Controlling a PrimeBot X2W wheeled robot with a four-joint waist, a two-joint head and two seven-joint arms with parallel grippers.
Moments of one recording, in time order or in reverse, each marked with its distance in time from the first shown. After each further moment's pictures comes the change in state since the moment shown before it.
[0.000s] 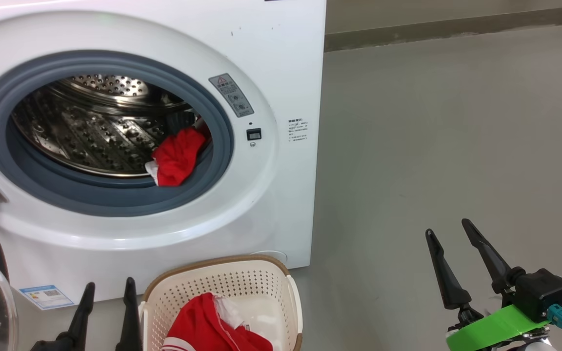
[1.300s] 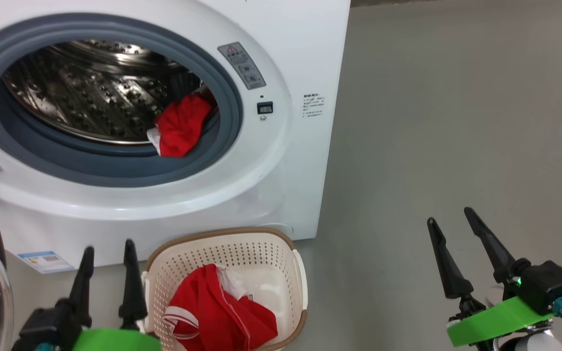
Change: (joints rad) left arm -0.109 -0.028 -0.024 0.007 -0.027 0.054 -0.013; right arm -0.018 0.000 -0.002 -0.029 0.011 0.000 0.000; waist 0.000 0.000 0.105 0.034
